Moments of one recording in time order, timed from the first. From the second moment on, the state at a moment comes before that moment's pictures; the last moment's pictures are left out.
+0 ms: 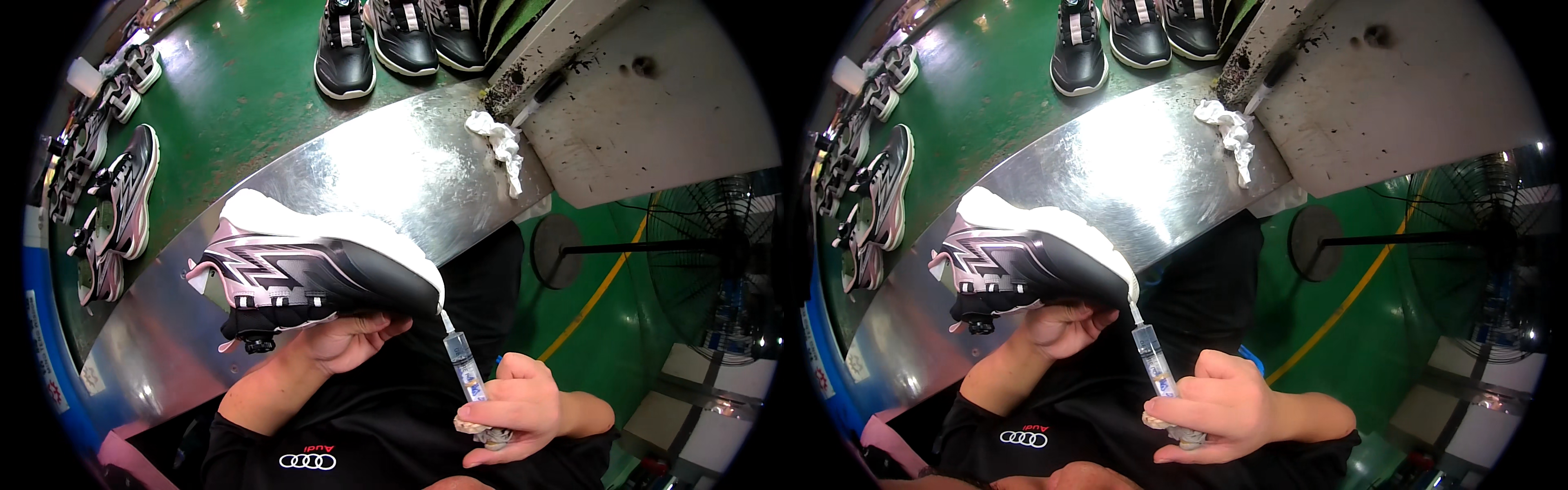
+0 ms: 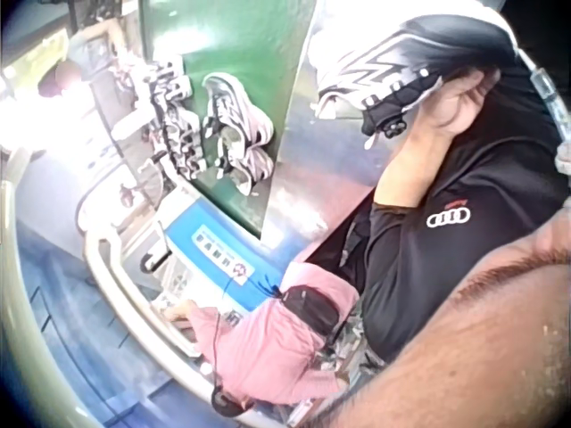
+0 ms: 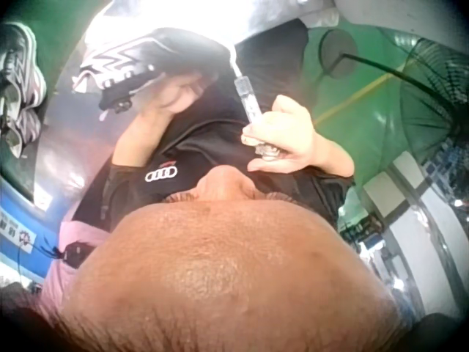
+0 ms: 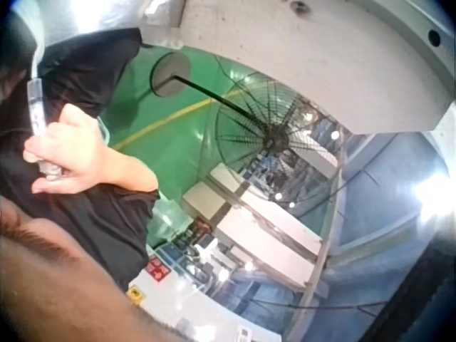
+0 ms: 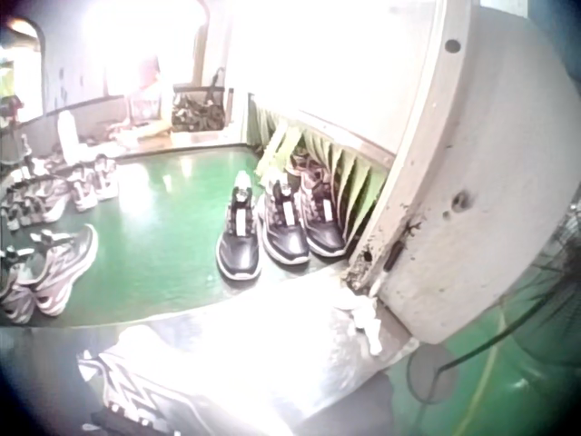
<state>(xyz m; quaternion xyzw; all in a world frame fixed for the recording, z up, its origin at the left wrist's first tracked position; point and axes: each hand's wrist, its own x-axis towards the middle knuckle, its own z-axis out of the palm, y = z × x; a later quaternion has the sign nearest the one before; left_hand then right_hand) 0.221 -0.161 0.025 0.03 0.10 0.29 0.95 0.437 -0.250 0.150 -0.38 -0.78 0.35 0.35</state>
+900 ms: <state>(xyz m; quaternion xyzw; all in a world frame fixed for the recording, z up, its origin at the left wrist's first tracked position) 0.226 -0.153 0.043 0.00 0.06 0.31 0.95 0.414 -0.246 0.119 -0.39 -0.88 0.06 0.27</state>
